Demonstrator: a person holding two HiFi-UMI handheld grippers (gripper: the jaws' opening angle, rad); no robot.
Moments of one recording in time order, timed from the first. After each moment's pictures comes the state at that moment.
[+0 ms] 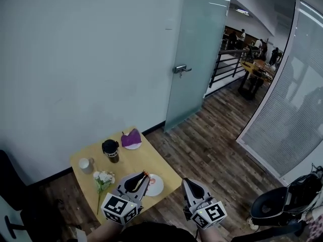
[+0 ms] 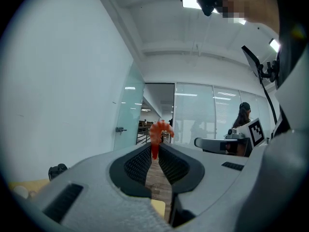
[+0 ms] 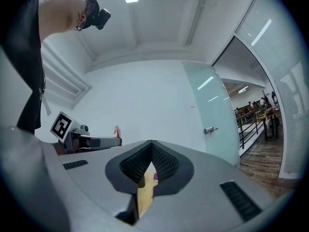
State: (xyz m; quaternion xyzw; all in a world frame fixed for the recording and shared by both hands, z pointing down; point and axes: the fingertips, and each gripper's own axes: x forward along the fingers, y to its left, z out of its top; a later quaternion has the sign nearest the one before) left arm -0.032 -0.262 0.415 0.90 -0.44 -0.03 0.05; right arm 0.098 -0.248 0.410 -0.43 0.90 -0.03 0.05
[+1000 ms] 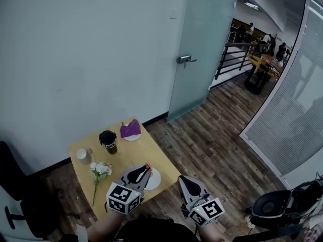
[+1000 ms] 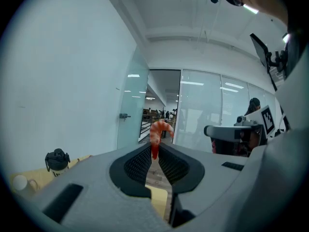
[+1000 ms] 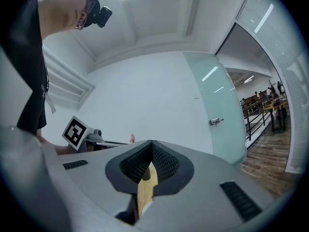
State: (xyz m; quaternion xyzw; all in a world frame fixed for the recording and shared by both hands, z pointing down) left arm -0.004 -0.296 0.465 0.88 -0.46 0.04 0.10; right arm 0.109 -0.260 0.428 -0.38 0.92 -0.06 0.03
